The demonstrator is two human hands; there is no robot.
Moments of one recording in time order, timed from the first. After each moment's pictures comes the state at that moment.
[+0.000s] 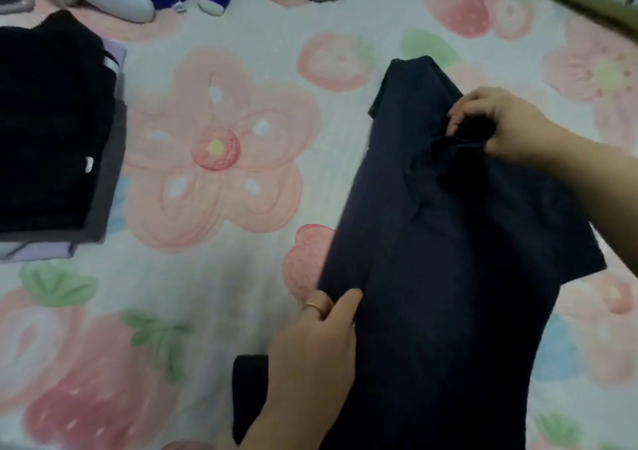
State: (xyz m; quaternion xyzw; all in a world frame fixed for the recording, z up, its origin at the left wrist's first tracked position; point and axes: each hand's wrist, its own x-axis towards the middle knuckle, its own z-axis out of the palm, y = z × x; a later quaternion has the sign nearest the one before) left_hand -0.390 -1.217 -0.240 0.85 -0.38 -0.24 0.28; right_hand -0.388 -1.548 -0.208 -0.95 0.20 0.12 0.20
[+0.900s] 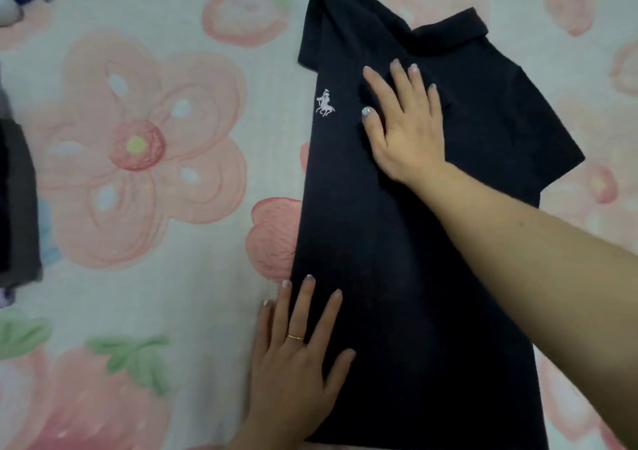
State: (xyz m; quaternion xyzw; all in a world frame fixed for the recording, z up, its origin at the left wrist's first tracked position) left_hand -0.417 -1.162 -0.307 0.80 -0.56 -0.17 0.13; right_hand -0.426 -1.456 -0.299 -0.90 0.42 -0.07 0.12
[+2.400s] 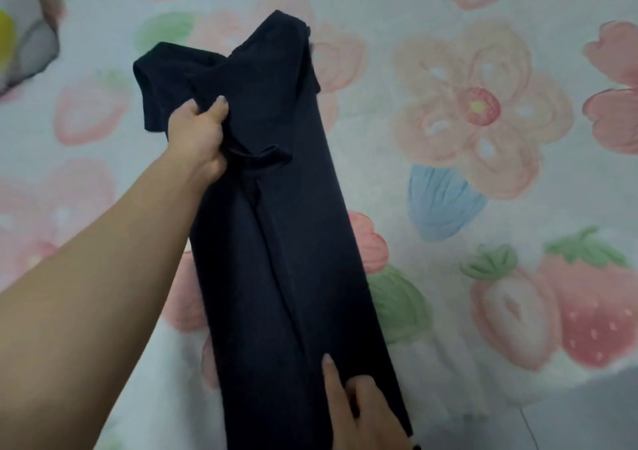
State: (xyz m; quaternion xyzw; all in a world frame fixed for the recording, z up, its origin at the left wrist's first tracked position) left_hand -0.348 -1.454 -0.263 0.66 -0.13 -0.46 0.57; right_hand -0.565 -1.196 -0.256 -0.75 0.63 -0.08 0.20
